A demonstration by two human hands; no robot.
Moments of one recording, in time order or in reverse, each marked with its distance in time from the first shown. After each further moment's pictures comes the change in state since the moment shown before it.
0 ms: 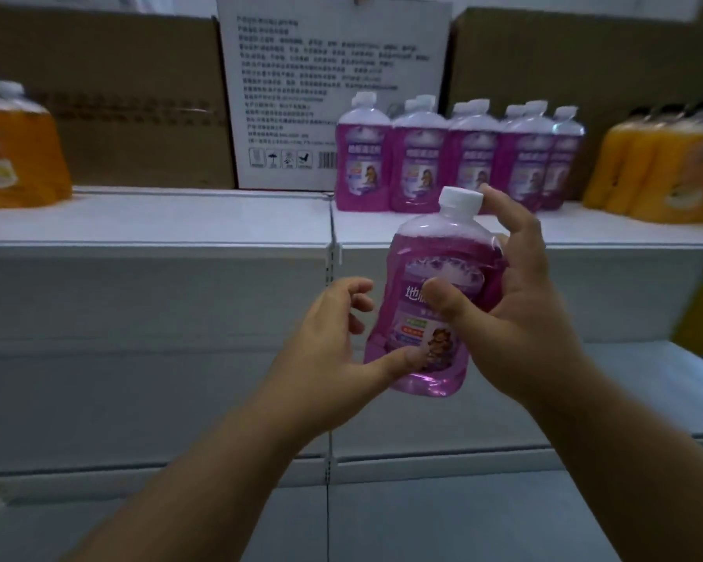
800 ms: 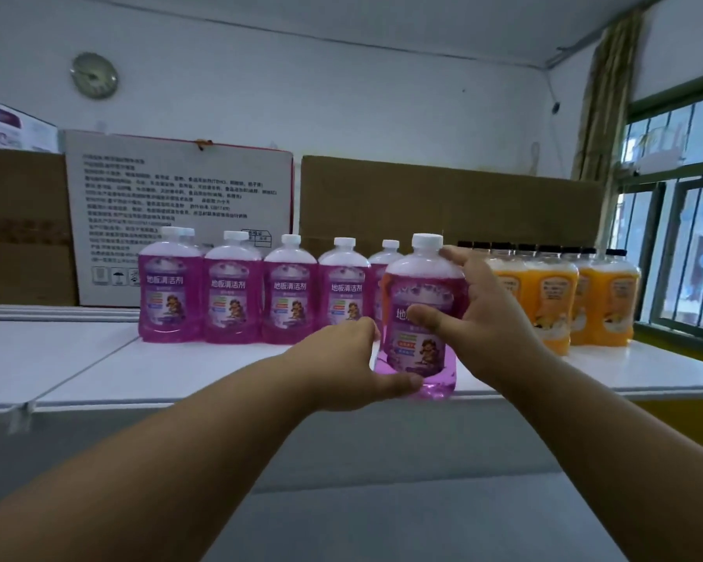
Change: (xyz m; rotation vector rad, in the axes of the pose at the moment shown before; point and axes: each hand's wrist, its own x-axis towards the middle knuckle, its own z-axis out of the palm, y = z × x) left_hand 0.235 0.148 0.193 0.475 -0.299 0.060; right_hand 0.112 0.065 -0.295 -0.294 0.010 0.063
